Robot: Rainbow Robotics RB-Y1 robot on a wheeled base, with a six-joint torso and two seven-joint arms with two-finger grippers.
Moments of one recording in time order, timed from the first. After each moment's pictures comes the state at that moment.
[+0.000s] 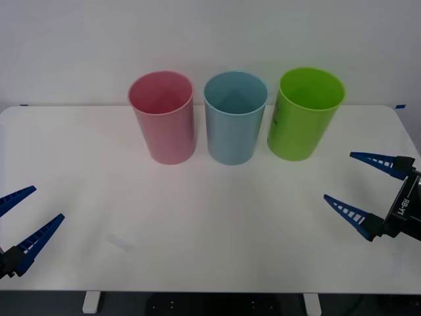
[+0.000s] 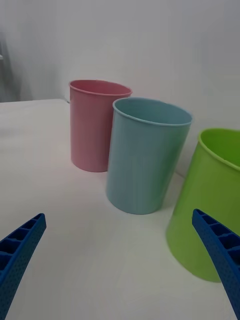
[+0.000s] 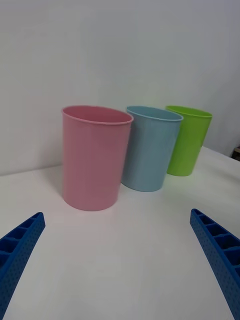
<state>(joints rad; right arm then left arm) 0.18 -0.59 -0.29 -1.75 1.11 -1.07 0.11 0.35 0.40 0.52 -1.66 -0.96 -1.22 0.00</state>
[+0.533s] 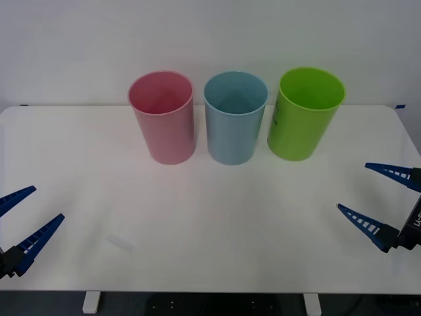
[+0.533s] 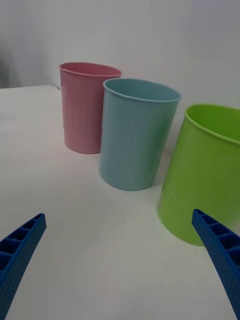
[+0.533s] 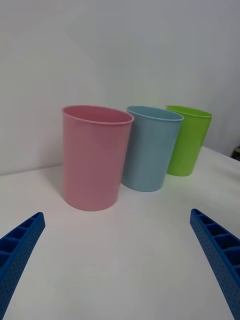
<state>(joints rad) 0.25 -0.60 -0.34 -1.75 1.11 -1.08 0.10 0.35 0.40 0.52 -1.66 -0.96 -1.22 0.00</state>
